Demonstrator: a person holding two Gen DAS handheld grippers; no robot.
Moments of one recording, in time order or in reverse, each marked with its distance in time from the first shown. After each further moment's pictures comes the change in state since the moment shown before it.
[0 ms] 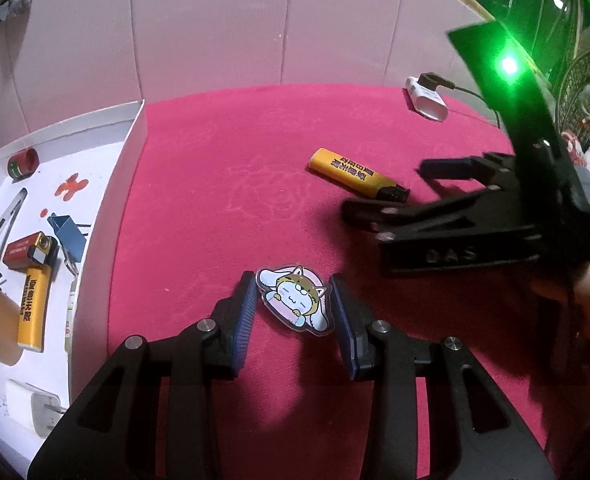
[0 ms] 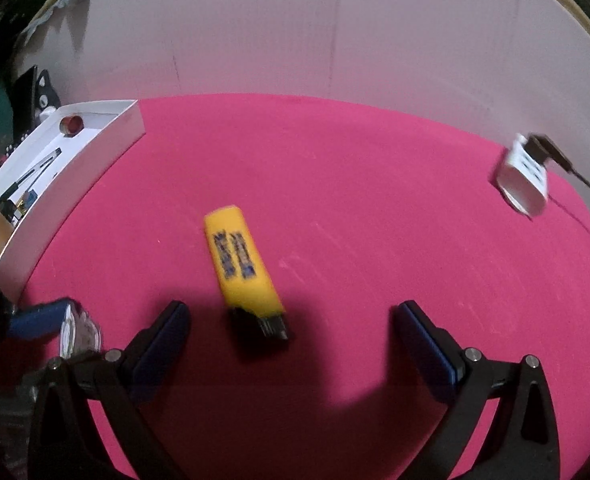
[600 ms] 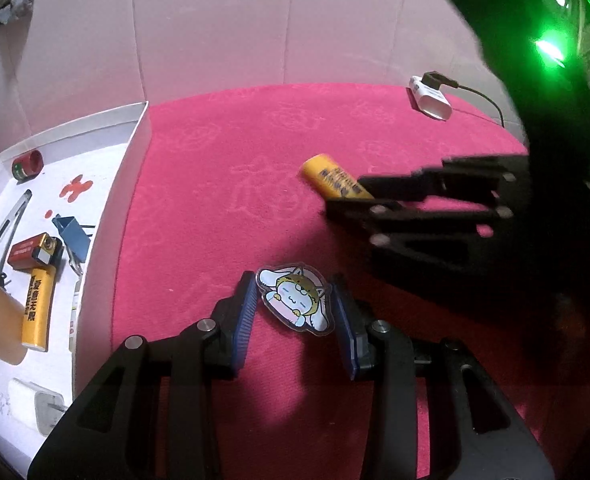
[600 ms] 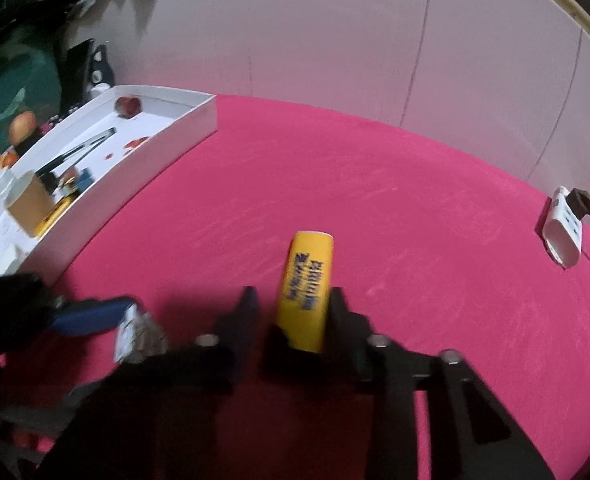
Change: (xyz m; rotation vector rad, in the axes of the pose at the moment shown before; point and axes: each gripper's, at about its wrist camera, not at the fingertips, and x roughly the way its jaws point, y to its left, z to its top) left arm 0.002 -0.002 0.000 -0.002 -0.001 0.022; right arm -0.020 0.038 -0.008 -0.121 -0.037 0.089
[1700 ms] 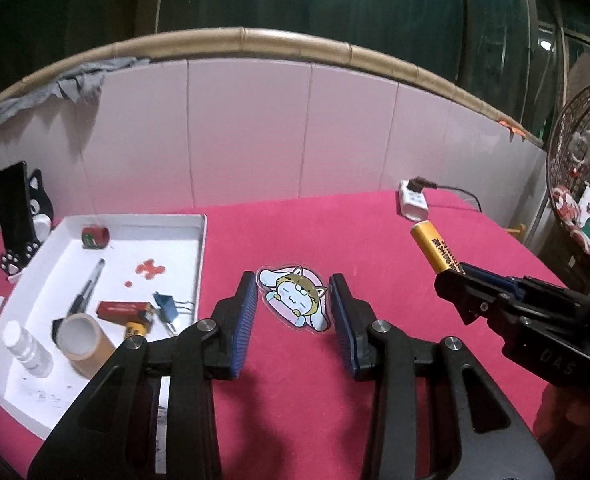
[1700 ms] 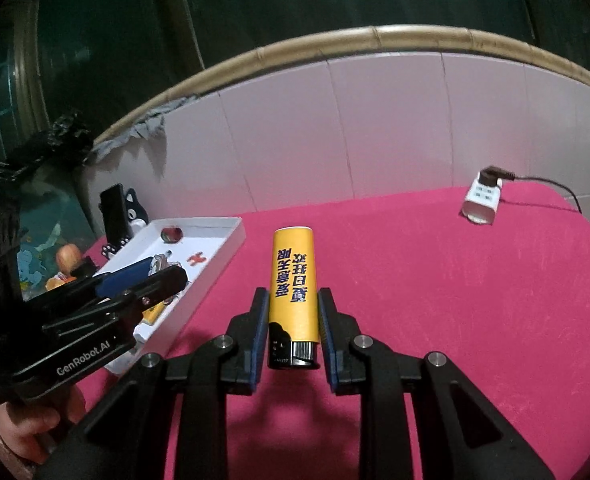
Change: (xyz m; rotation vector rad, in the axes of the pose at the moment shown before) left arm -0.123 0.010 0.007 -0.033 -0.319 0.026; right arm -0.141 0.018 -0.045 0.323 -0.378 0.013
